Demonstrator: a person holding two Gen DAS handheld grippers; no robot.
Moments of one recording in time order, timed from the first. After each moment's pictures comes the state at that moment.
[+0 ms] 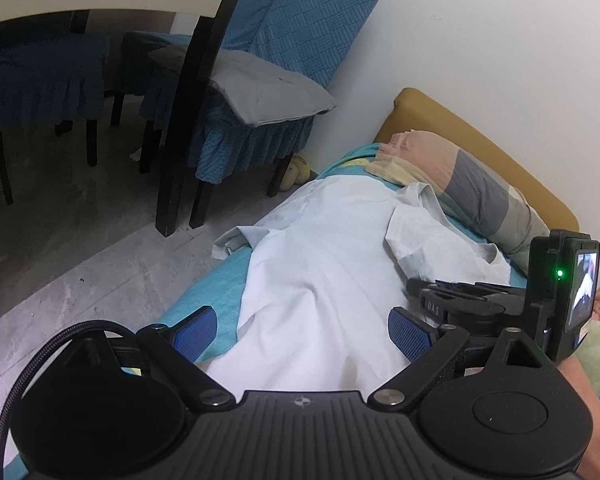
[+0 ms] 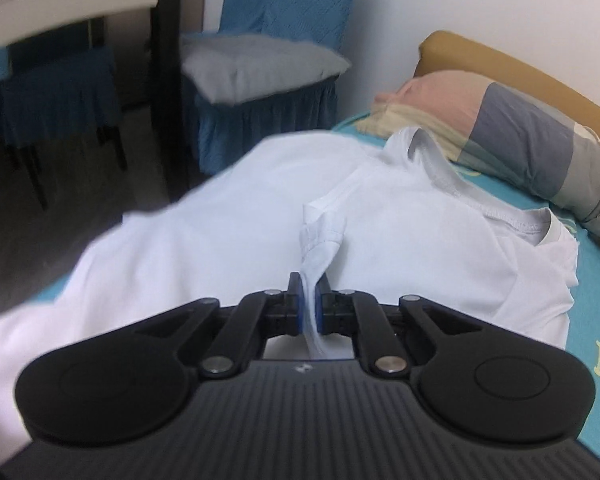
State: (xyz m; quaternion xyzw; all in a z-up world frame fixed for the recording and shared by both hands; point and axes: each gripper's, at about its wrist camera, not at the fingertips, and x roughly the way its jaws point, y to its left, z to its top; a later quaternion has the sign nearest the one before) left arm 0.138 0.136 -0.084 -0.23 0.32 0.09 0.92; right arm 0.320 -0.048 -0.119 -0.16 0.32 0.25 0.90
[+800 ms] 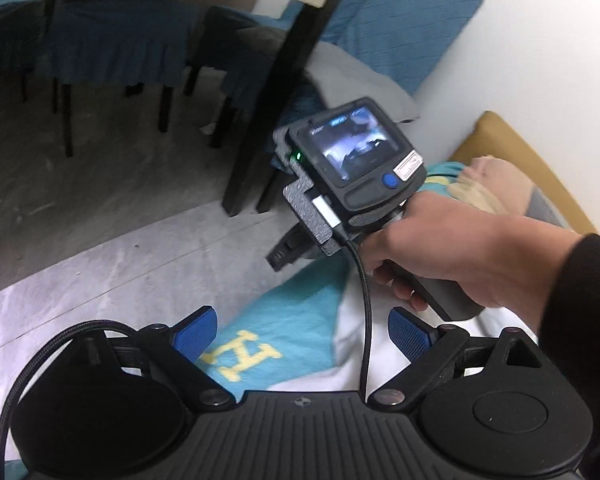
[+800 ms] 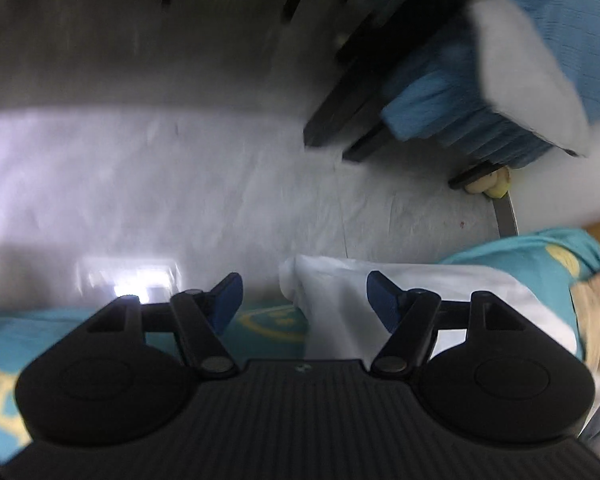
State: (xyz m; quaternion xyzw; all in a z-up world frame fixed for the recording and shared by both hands) left arm 0.127 0.197 -0.094 -0.29 0.34 0.19 0.87; right arm 0.350 0.230 -0.186 -0.50 0.38 0.38 0.68
